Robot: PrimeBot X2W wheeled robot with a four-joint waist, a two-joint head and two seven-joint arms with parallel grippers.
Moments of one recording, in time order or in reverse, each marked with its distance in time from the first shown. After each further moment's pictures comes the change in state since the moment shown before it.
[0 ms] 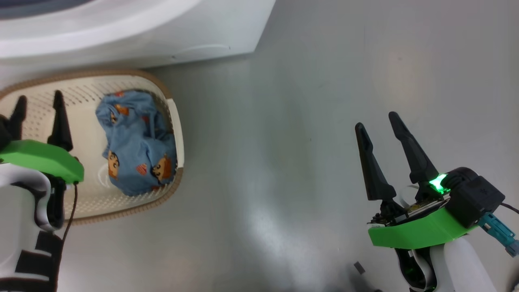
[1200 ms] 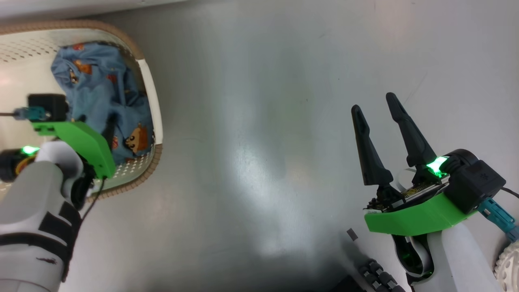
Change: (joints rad) left arm -0.286 -0.033 -0.348 0.481 -0.162 -0.118 0.212; right arm -0.075 0.000 0.012 0.008 0.004 0.000 0.000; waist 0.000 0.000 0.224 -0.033
